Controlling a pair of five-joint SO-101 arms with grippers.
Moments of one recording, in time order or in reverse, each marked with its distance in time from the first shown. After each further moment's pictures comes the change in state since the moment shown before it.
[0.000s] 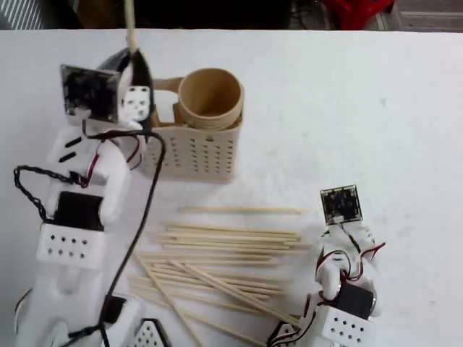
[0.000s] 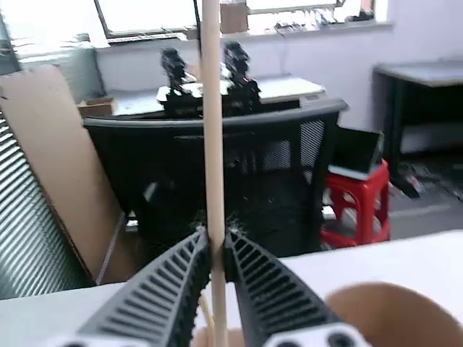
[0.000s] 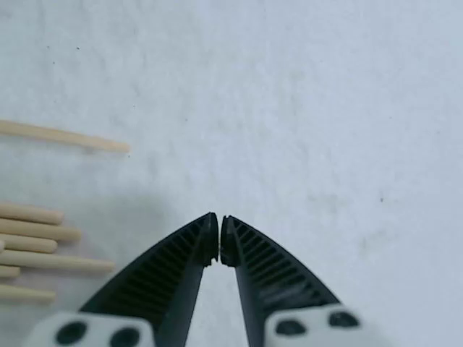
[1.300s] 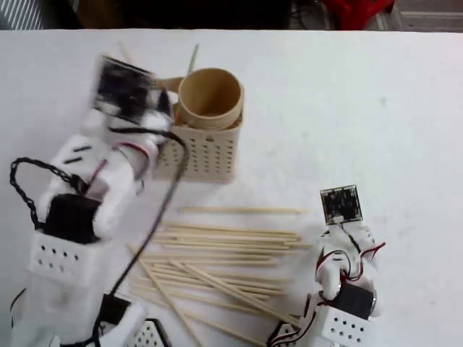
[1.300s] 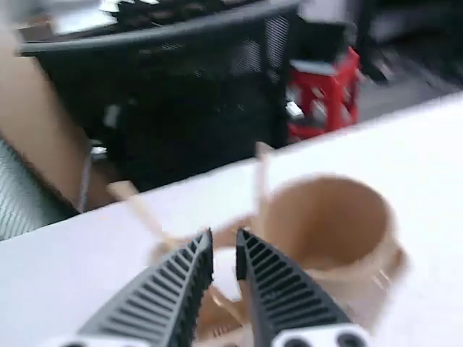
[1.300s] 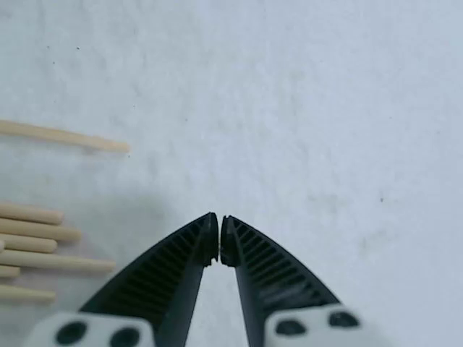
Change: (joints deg) left arm 10.1 0.0 -17.1 39.2 -9.1; right arm 0.0 0.0 0.0 0.0 0.0
